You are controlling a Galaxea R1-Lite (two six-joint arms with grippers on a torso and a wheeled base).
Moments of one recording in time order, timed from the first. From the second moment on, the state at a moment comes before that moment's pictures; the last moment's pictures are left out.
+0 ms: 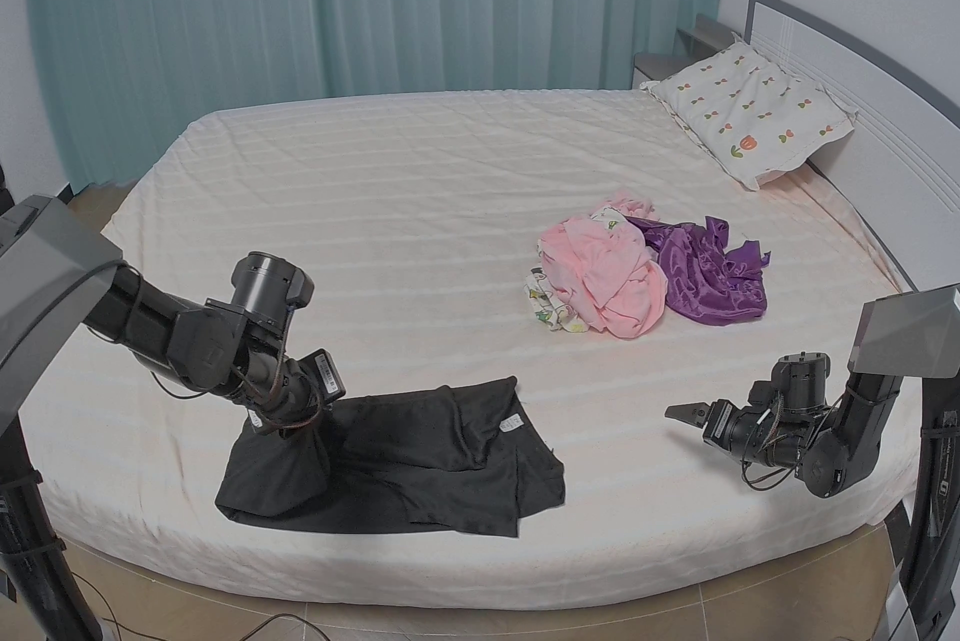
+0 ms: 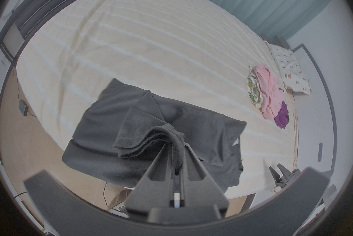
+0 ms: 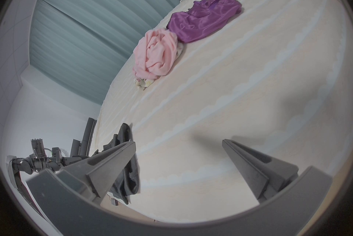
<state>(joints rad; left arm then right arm) -0.29 2.04 -1.06 -0.01 0.04 -0.73 0.11 2.35 -0.54 -1.20 0.31 0.65</state>
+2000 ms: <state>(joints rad) -0.27 2.11 -1.24 0.11 -0.12 -0.92 0.12 2.36 -0.54 -1.20 0.31 0.64</state>
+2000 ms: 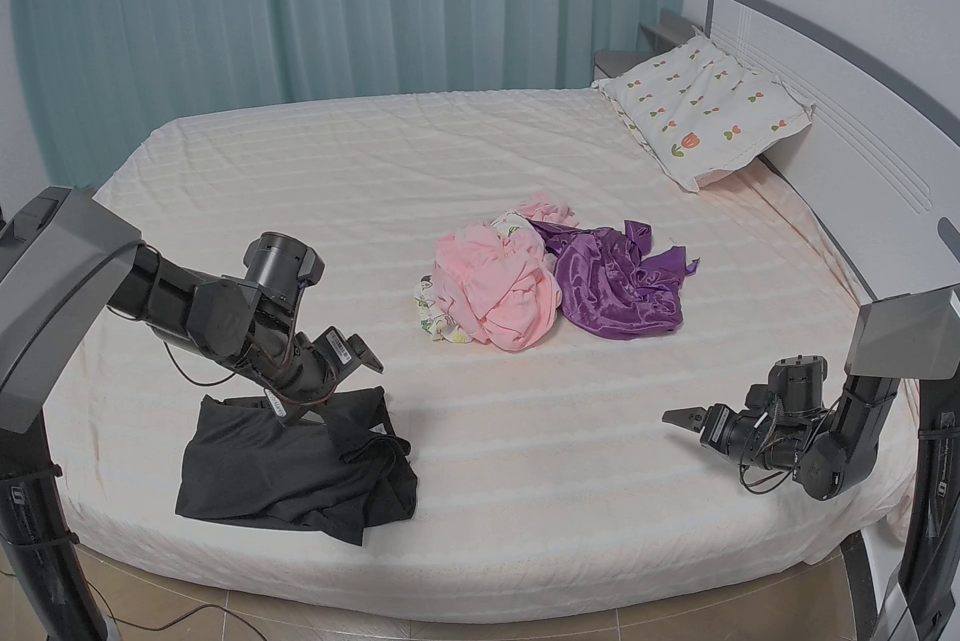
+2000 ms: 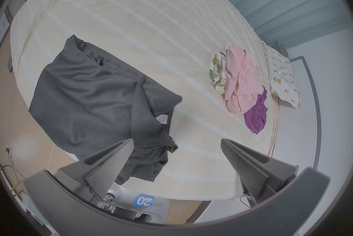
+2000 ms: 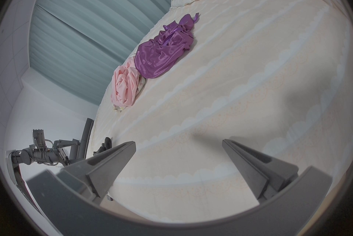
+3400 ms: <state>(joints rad) -0.04 2.08 -0.93 -0.08 -0.22 -0.97 0.22 2.34 -0.54 -1.20 0.26 0.65</state>
